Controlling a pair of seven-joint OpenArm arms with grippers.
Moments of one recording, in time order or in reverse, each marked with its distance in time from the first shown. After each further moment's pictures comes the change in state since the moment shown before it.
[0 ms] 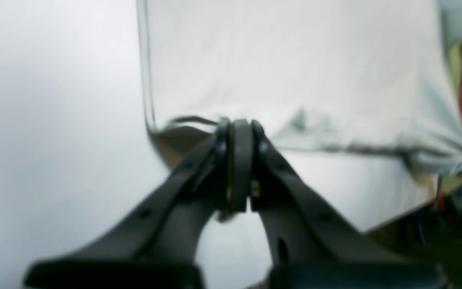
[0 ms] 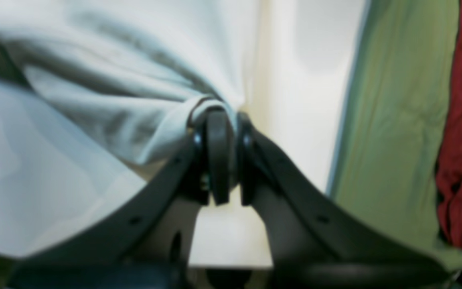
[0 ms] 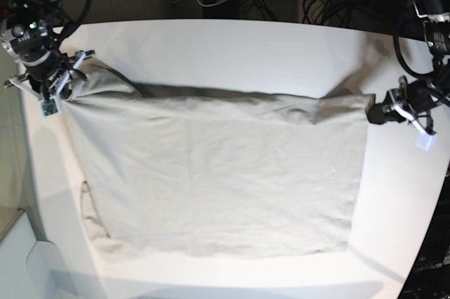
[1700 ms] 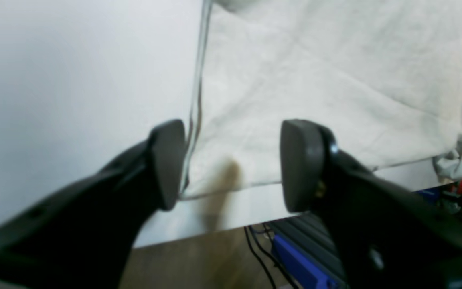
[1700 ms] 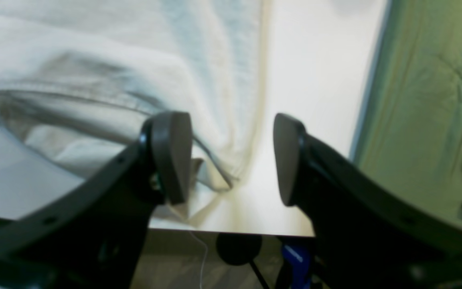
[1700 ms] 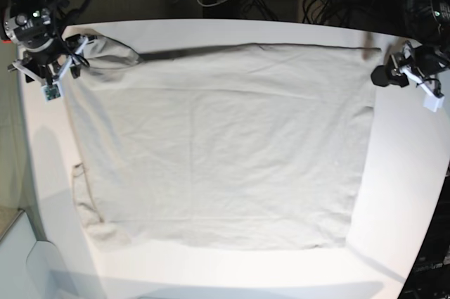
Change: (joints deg) left arm 10.9 -1.8 -5.0 0.1 -0.3 -0.1 1.7; right arm -3.7 -1.6 0.5 -0.2 -0.1 0.0 -0.8
